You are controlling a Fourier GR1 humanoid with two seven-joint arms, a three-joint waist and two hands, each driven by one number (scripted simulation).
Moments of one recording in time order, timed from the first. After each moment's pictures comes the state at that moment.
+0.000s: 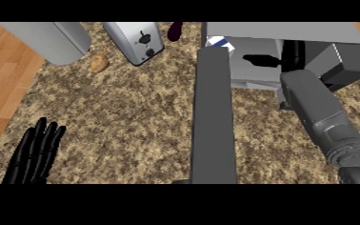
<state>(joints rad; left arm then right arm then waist) 0.43 0.05 -0.11 -2.24 -0.02 -0.13 -0.07 -1.02 -0.29 -0.20 -0.13 0.20 -0.62 -0.69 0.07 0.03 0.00</state>
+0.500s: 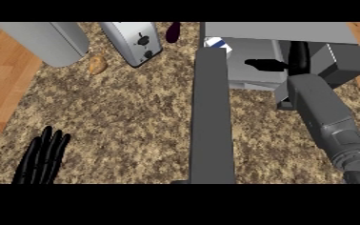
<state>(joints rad) 0.50 0.02 -0.17 -2.27 -0.07 -0.12 -0.09 -0.98 -0.31 -0.26 -0.16 0.14 -0.39 -0.77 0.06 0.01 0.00</state>
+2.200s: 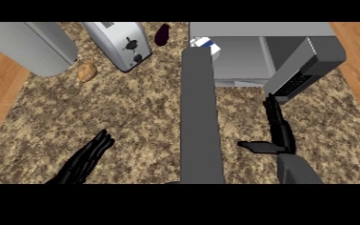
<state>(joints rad) 0.43 0.07 -0.28 -2.21 -0.02 -0.20 -0.03 -0.42 -0.13 -0.25 -0.33 0.02 0.07 -0.97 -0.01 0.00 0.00</state>
